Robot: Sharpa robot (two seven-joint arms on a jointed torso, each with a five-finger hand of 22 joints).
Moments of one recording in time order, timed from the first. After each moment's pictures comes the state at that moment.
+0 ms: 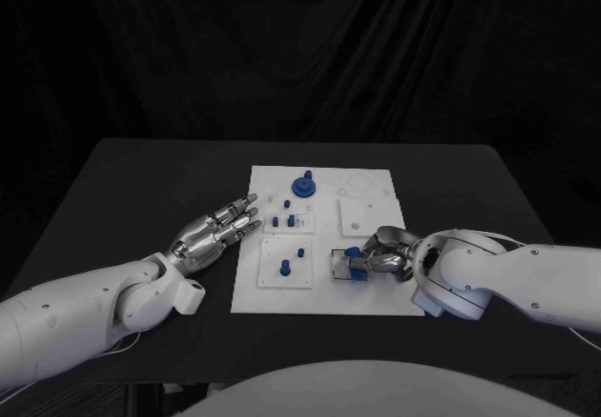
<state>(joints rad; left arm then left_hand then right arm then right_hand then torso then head) 1.00 -0.87 -0.21 1.38 -0.18 0.22 0.68 1.35 0.29 -0.16 0.04 0.48 0.20 -0.01 0.03 0.03 0.01 -0.02 0.00 0.00 0.00 0.09 0.00 0.00 0.15 0.00 0.18 0.00 0.01 1.15 -0.98 -0.25 1.85 -0.96 -0.37 -0.52 1.03 -0.09 0.26 0.27 0.40 0.93 0.05 0.38 0.82 1.46 -0.02 1.57 1.31 1.47 -0.08 1.57 1.31 0.02 1.47 0.03 1.54 1.31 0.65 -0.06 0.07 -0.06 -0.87</state>
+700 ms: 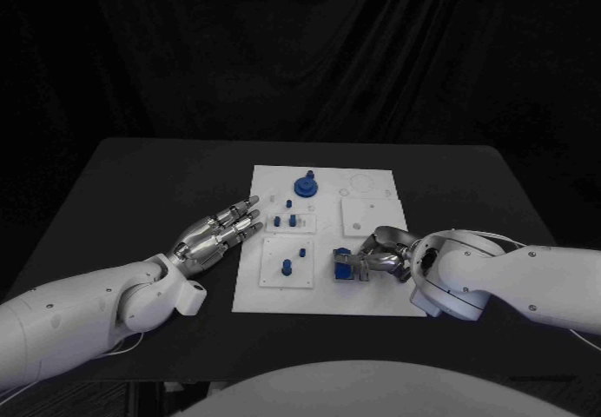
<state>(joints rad) 0.99 -0.87 -0.21 1.37 -0.18 0.23 0.68 1.35 0.29 -0.16 0.04 0.48 0.20 -0.01 0.03 0.03 0.01 -0.02 0.00 0.00 0.00 0.09 0.00 0.00 0.15 0.00 0.18 0.00 0.01 1.15 -0.96 -0.25 1.85 -0.99 -0.36 -0.52 0.89 -0.05 0.03 0.29 0.16 0.90 0.07 0.35 0.78 1.46 0.00 1.57 1.31 1.47 -0.07 1.57 1.31 0.02 1.47 0.05 1.53 1.31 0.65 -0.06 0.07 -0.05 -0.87</state>
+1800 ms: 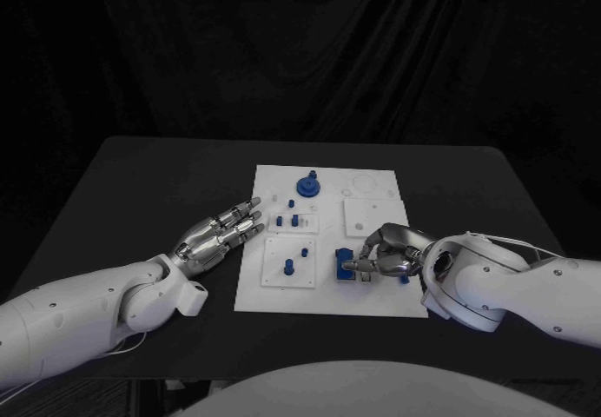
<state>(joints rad) 0.98 -0.87 -0.21 1.37 -0.18 0.23 0.68 1.35 0.29 -0.16 0.04 0.48 0.20 -0.01 0.03 0.03 0.01 -0.02 0.00 0.00 0.00 0.09 0.00 0.00 0.15 0.00 0.18 0.00 0.01 1.14 -1.03 -0.25 1.90 -1.16 -0.40 -0.44 1.09 0.00 -0.11 0.29 0.16 0.85 0.03 0.63 1.01 1.47 -0.03 1.57 1.31 1.47 -0.08 1.57 1.31 0.02 1.47 0.03 1.54 1.31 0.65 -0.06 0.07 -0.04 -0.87</state>
